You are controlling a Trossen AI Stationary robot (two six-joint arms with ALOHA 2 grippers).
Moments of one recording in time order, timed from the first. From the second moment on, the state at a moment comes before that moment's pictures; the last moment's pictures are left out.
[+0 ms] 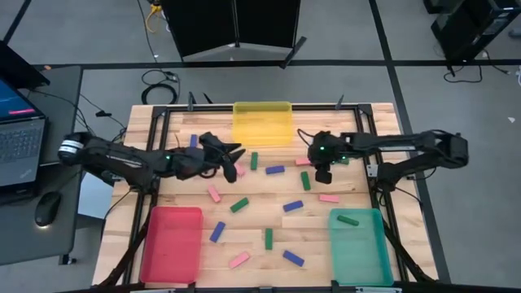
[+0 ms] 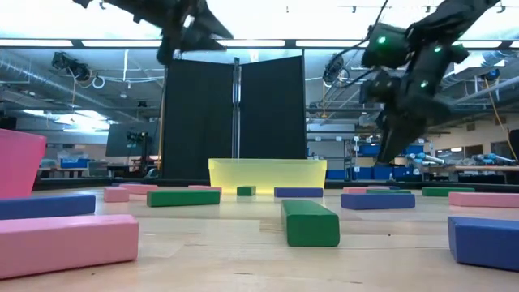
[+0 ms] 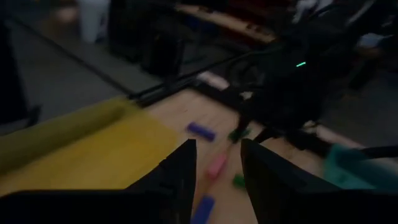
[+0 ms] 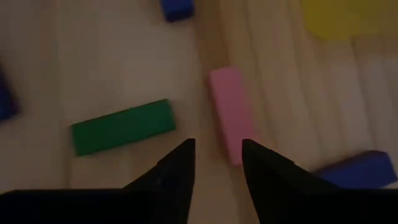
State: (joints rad) left arm -0.10 1.16 0.75 0.17 -0.61 -0.42; right arm -0.29 1.26 0.66 -0.51 0.01 -0.13
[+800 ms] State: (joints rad) left arm -0.08 0.96 0.75 -0.03 -0.61 -0.37; right arm -0.33 1.70 0.86 -0.54 0.08 -0.16
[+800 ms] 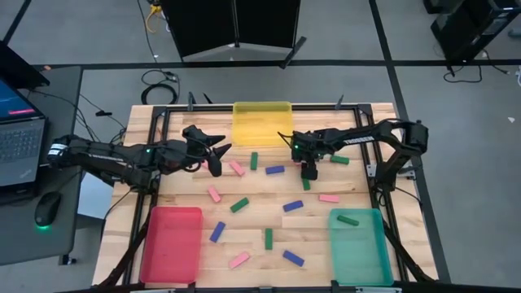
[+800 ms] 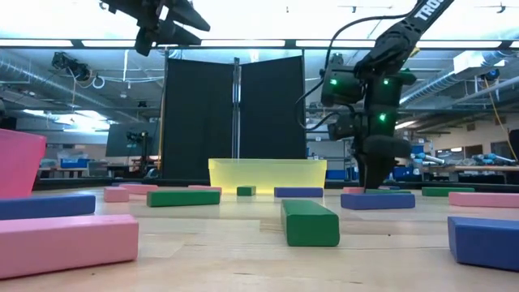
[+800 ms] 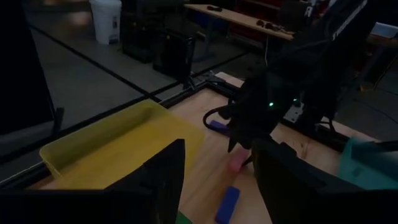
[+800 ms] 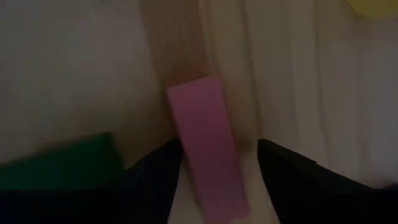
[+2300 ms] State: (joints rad) left arm -0.10 0.66 0.75 -0.35 -0.68 -0.45; right arm 0.20 2.30 1.66 0.57 -0.01 0.15
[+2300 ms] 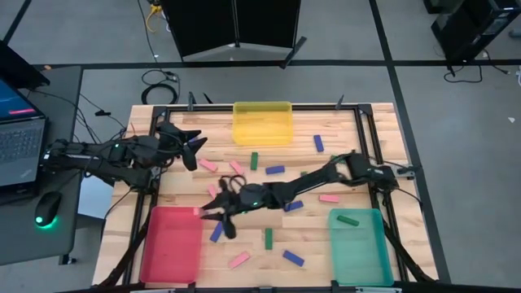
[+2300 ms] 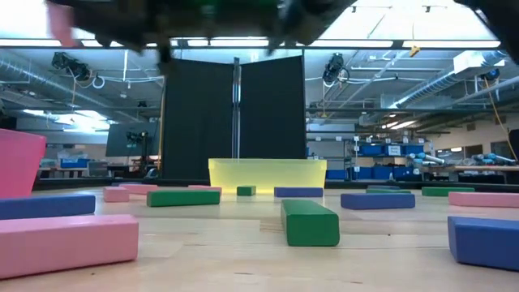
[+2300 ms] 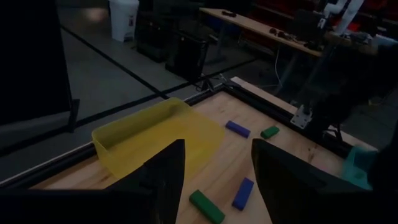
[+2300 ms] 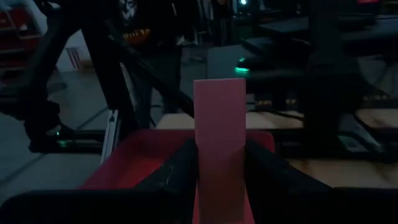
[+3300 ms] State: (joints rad) left arm 0.01 0.71 0.75 -0.47 -0.69 -0.55; right arm 0.15 2.27 1.47 0.81 0.12 0.16
